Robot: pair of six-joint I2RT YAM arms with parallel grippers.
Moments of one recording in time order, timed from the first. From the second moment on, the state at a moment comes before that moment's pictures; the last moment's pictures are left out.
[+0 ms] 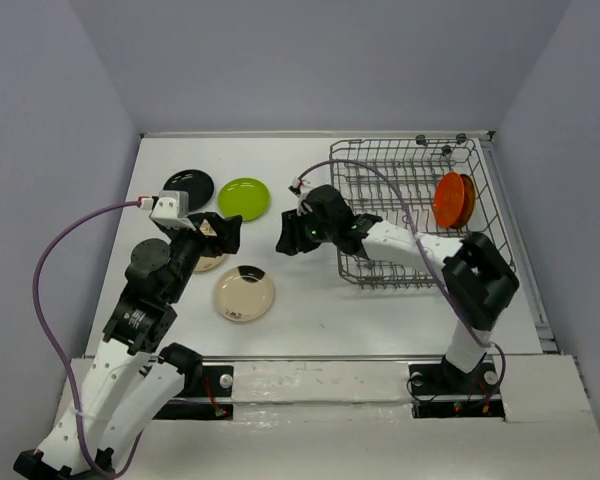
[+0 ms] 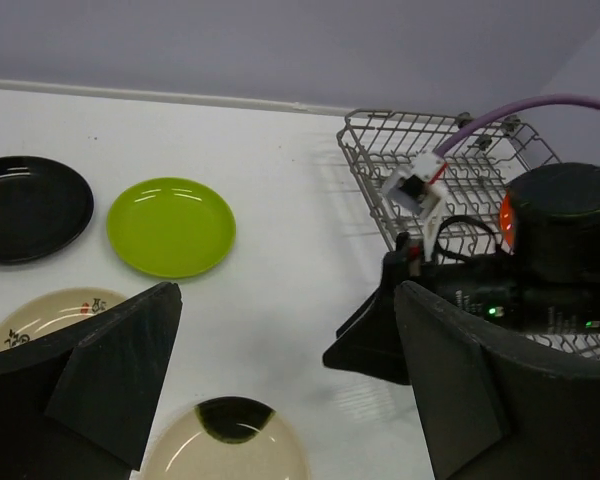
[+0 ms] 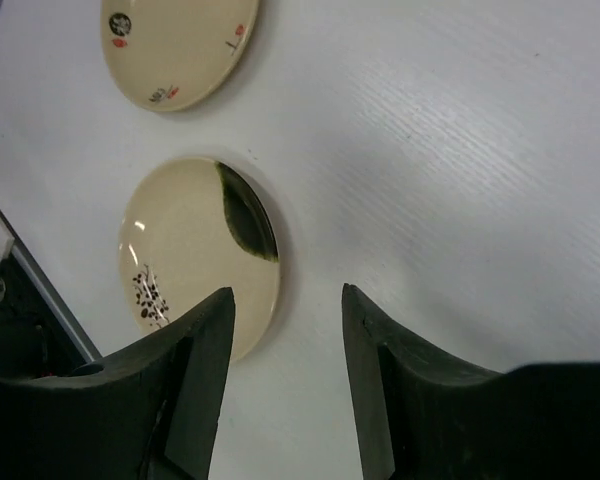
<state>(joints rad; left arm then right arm) -0.44 0.57 0.73 -0.21 -0.13 -0.31 0.77 1.73 1.22 -0.08 -0.20 0.44</state>
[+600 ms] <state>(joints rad) -0.44 0.56 0.73 -0.22 -0.13 -0.31 0.89 2.12 1.40 -0.04 -0.39 0.56</state>
